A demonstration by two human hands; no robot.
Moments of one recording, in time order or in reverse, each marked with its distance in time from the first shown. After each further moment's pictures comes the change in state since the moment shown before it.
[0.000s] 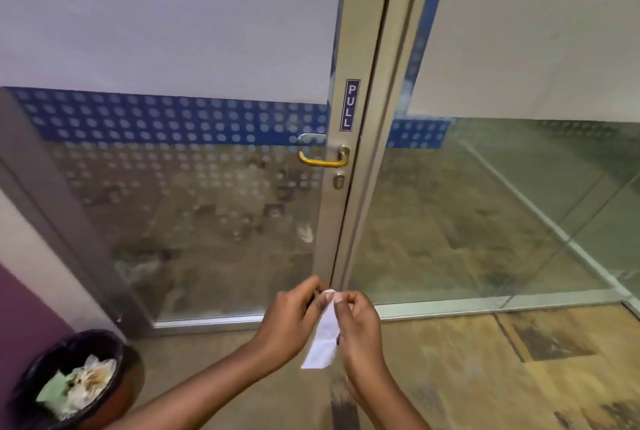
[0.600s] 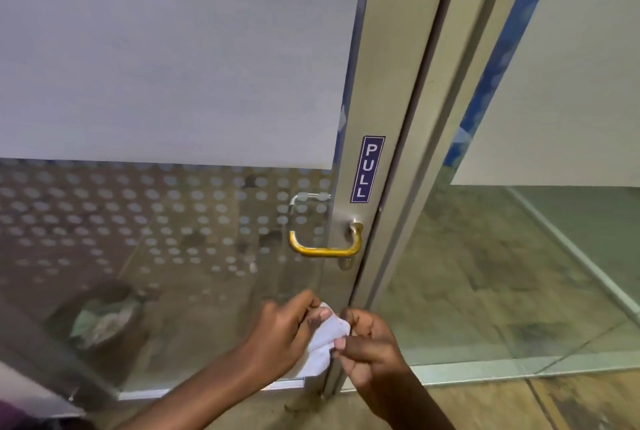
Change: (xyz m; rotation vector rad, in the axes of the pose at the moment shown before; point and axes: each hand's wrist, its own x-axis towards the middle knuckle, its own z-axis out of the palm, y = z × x) left_hand 0.246 -0.082 -0.033 0.175 0.115 0.231; right_hand 0.262 -0.059 0.022 0.298 -0.447 0.171
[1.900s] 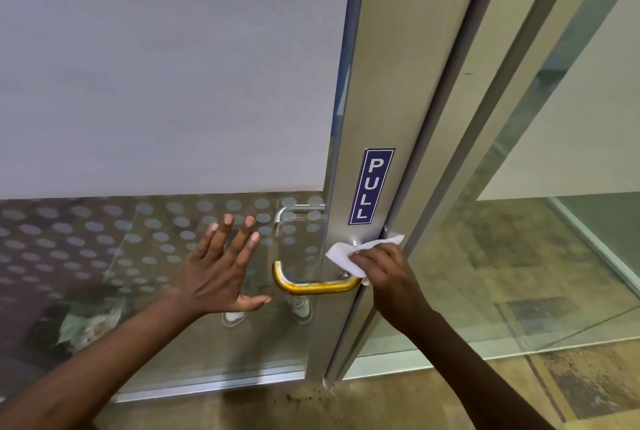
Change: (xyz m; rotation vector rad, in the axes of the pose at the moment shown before) left_hand 0.101 -0.187 -0.021 0.978 0.064 0.427; right_hand 0.161 -0.029 -0.117 -1.771 0.147 -0.822
